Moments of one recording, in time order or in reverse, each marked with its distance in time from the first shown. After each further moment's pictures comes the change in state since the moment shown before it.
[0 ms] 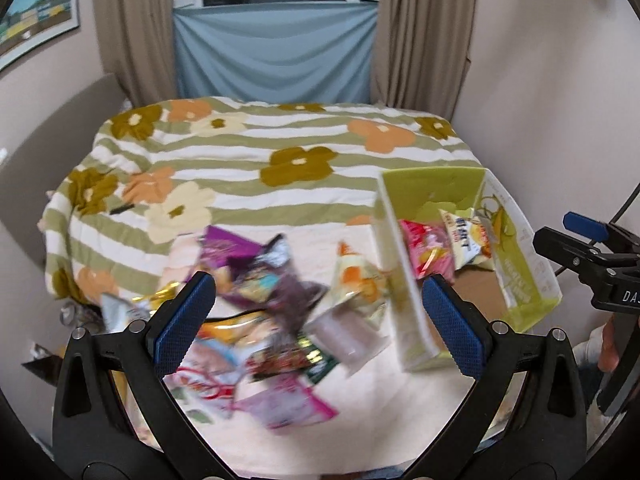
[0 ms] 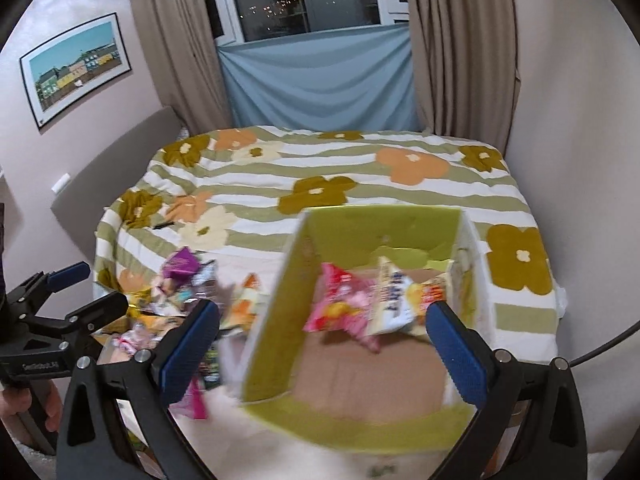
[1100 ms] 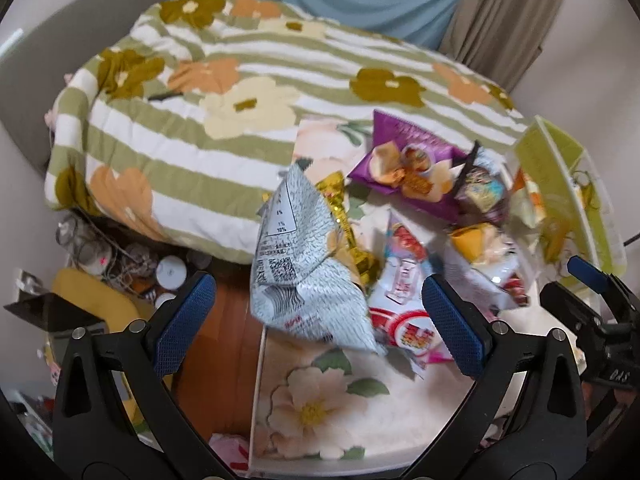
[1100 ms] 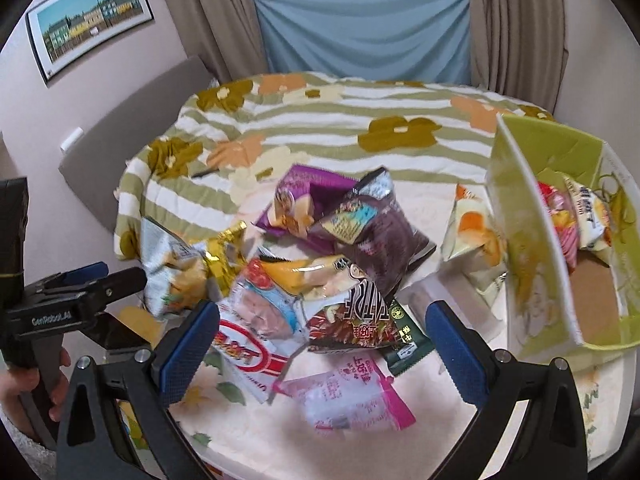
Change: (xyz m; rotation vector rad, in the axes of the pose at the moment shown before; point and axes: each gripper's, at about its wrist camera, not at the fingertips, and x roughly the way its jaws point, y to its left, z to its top) left arm 0.106 0.257 -0.100 -0.198 0.263 0.000; right arm 0.146 0.221 -0.088 -0.006 0.160 0.021
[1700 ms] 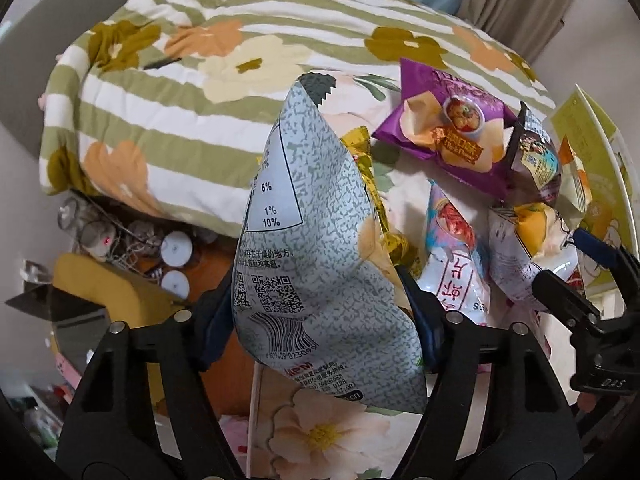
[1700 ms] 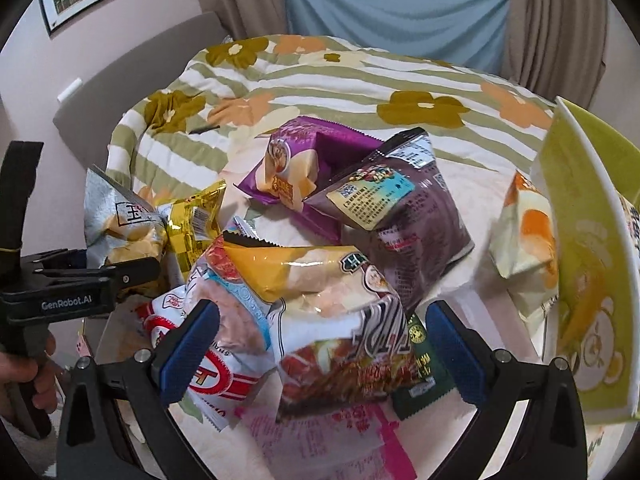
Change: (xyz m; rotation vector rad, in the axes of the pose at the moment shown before) left arm 0.059 0.000 0.000 0.006 0.119 0.045; right arm 0.068 0.003 0.007 -0.120 0.088 0.006
